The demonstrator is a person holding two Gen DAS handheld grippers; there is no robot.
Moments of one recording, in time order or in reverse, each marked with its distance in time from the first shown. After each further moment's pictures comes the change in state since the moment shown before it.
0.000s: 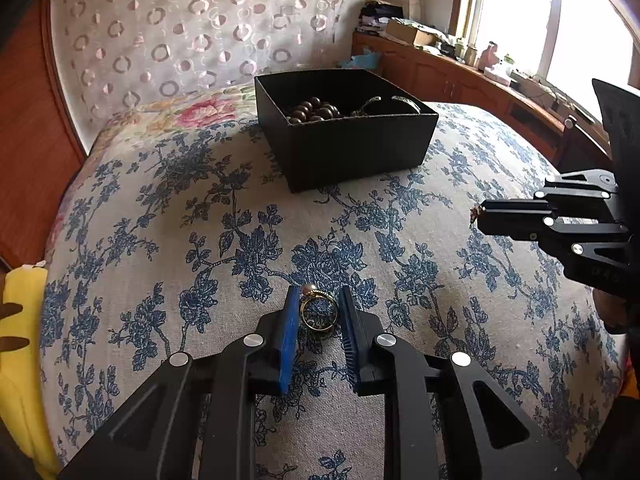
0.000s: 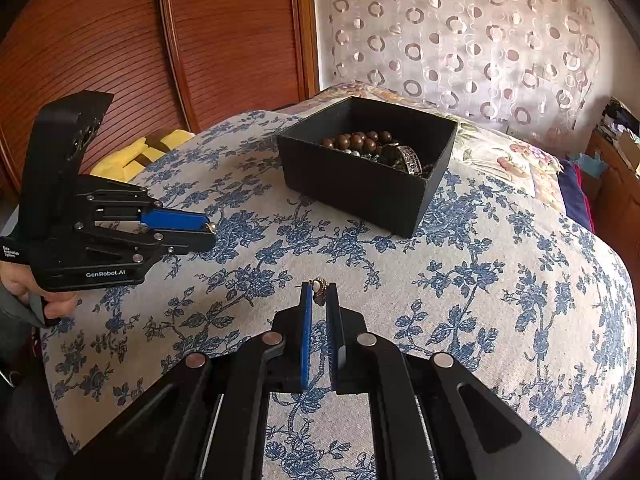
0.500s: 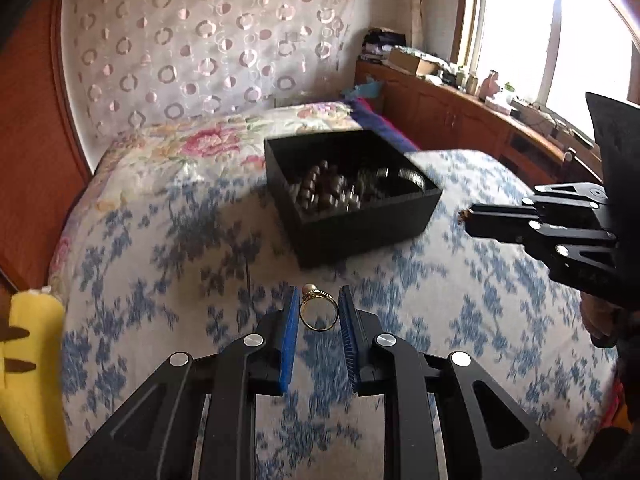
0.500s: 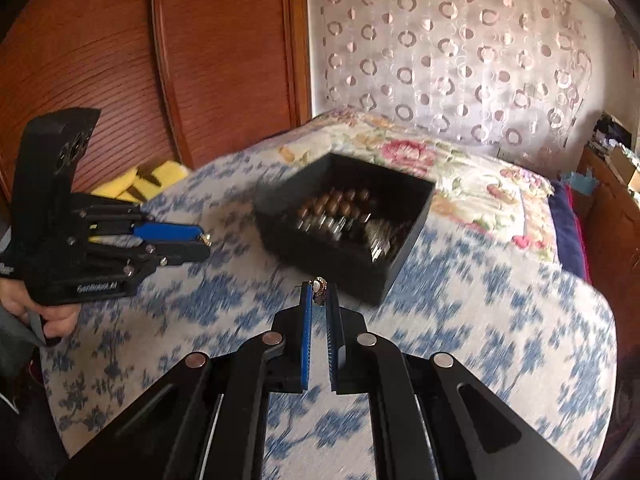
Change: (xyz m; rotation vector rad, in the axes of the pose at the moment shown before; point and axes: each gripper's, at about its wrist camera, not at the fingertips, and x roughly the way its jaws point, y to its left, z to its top) left arm -0.018 0.008 0.046 -0.009 -0.104 0.002; right arm -0.013 -0.021 0.048 0.000 -0.098 -0.035
